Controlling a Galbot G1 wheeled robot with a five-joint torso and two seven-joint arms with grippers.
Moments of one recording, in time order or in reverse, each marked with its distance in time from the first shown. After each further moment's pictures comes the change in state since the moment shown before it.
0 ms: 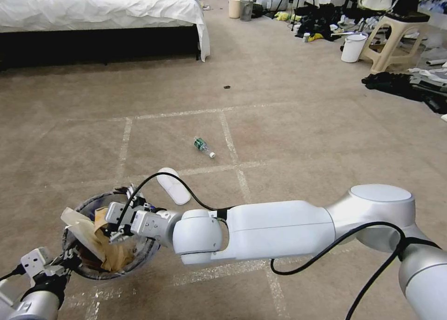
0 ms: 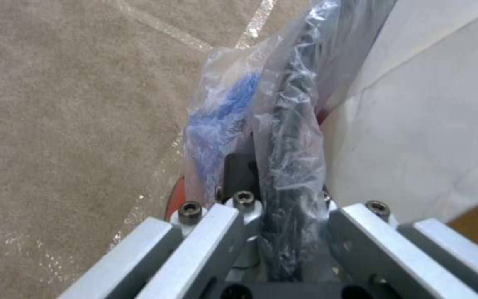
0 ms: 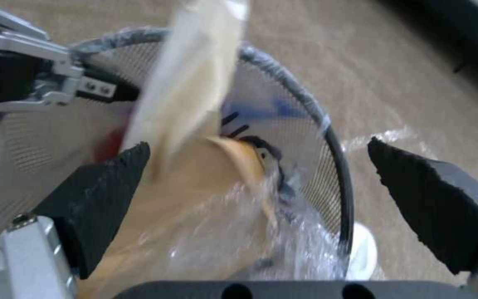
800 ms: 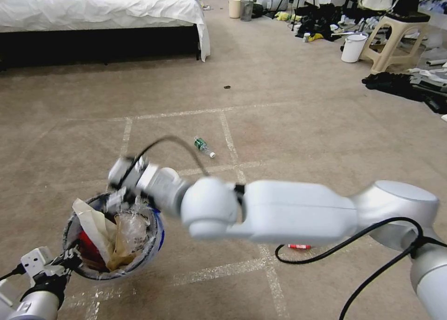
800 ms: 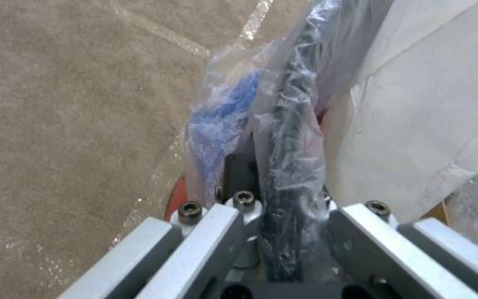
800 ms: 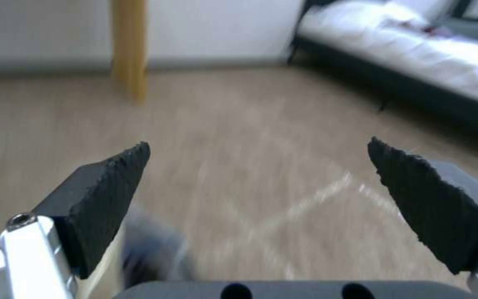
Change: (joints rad) left arm 0.011 0.010 -0.003 -0.019 -0.006 0.005 0.002; right arm -0.057 -0.153 0.421 0.156 0.294 0.012 0.017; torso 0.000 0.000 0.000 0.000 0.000
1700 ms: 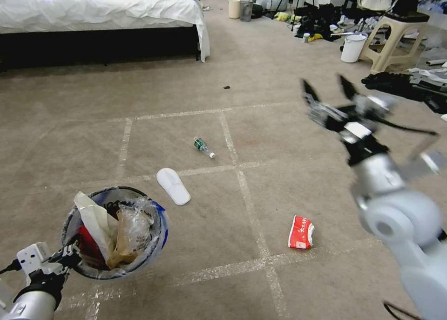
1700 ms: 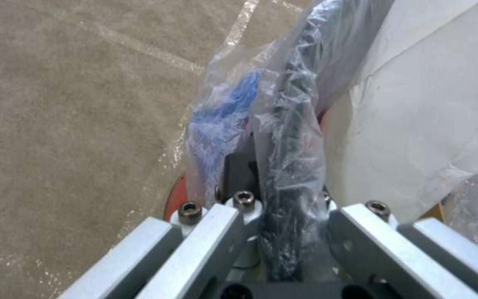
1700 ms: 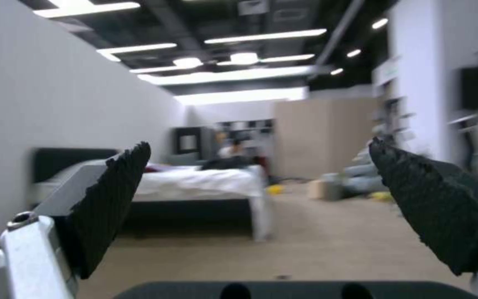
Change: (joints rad) left arm 0.049 0.009 0.005 -0.090 0.013 0.010 0.002; right arm -1.282 -0.236 1.375 0.299 -0.290 0.497 -0.283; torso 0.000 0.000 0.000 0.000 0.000
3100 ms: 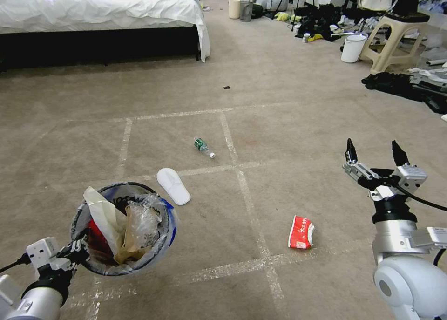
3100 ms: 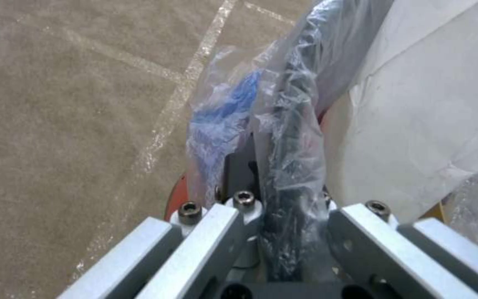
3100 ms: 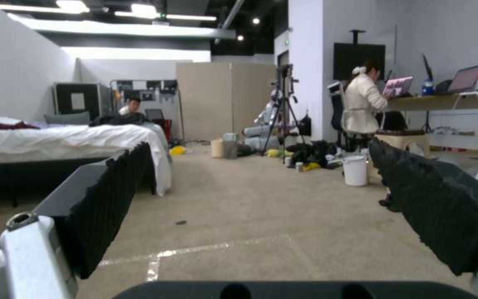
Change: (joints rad) left arm -0.011 0.011 0.024 0.006 0.005 -0.023 0.044; right arm -0.223 0.235 0.045 -0.007 -0.276 0.022 0.104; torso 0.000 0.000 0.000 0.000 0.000
